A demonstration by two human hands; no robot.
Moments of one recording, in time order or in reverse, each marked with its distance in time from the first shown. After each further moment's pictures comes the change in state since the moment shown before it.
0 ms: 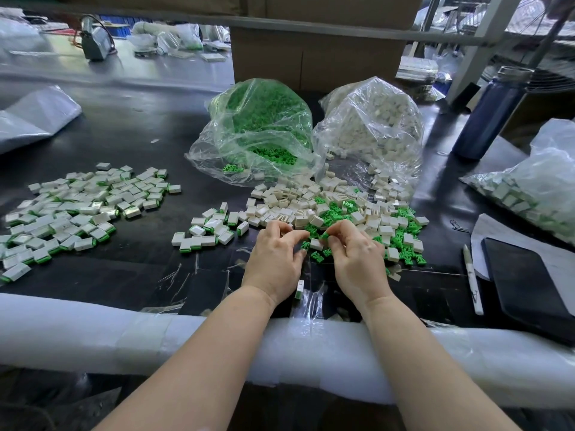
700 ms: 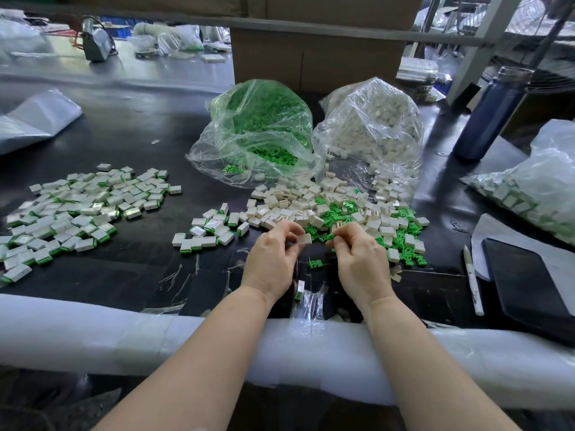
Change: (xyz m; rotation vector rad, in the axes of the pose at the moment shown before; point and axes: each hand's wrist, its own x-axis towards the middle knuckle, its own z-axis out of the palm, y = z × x) left_hand -0.001 0.004 -0.006 -0.327 0.080 -0.070; right_hand -0.001 -0.002 -0.003 0.081 0.046 0.062
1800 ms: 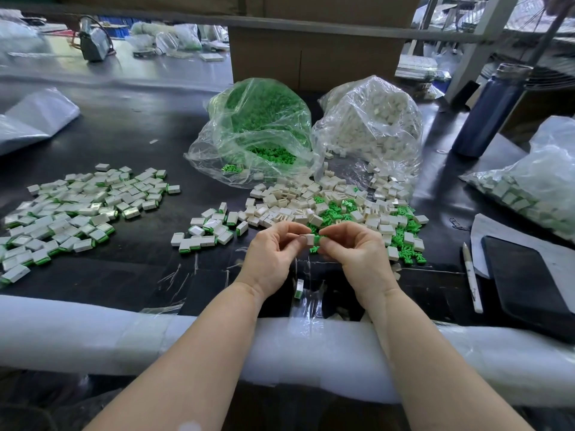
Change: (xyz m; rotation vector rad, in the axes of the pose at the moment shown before) left_hand 0.002 -0.001 -0.003 -0.460 -0.105 -0.050; right_hand 0.002 -0.006 -0.007 0.636 -0.134 0.148
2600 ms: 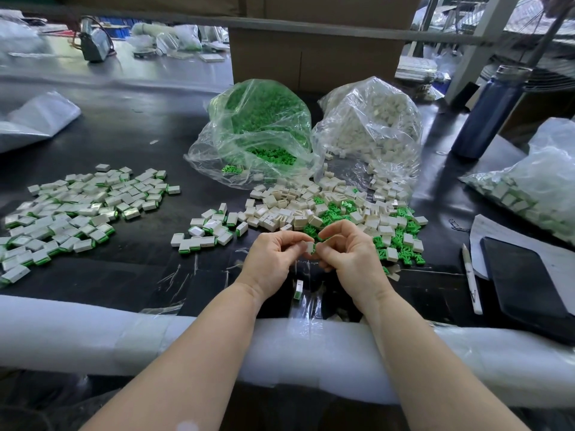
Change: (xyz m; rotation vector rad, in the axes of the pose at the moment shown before) left_hand -0.002 0.004 -0.002 0.046 -0.036 -0.038; right_hand -0.001 0.003 0.004 -0.052 -0.090 0.007
